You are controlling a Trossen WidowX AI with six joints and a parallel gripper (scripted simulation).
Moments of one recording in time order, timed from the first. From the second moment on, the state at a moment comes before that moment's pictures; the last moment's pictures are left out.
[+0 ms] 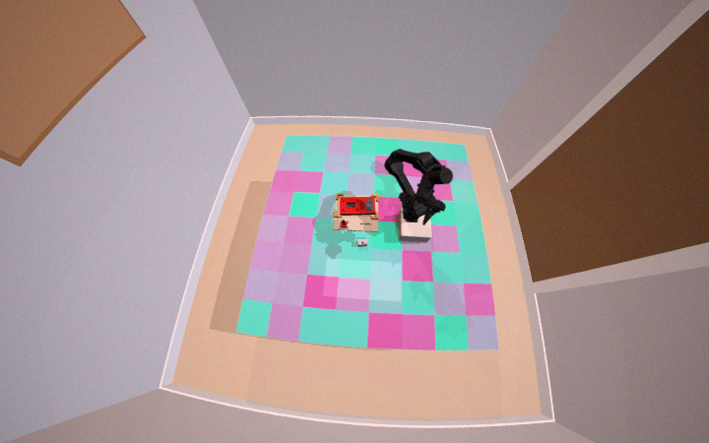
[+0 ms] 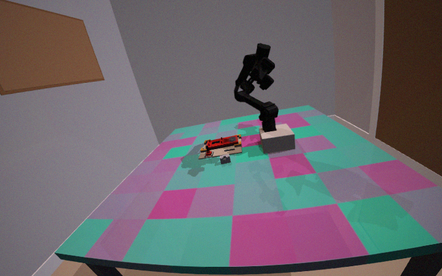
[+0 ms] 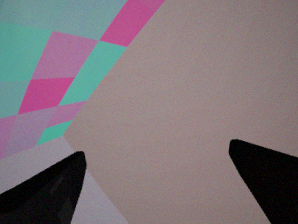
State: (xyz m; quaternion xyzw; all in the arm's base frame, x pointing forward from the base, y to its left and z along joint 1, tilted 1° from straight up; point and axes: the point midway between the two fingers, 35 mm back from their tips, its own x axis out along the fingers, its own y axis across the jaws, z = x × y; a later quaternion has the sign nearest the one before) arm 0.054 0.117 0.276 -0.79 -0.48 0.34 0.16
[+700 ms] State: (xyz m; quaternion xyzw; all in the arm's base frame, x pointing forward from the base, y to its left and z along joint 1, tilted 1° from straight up) arm 0.053 0.138 0.268 -0.77 -0.30 0.46 0.33
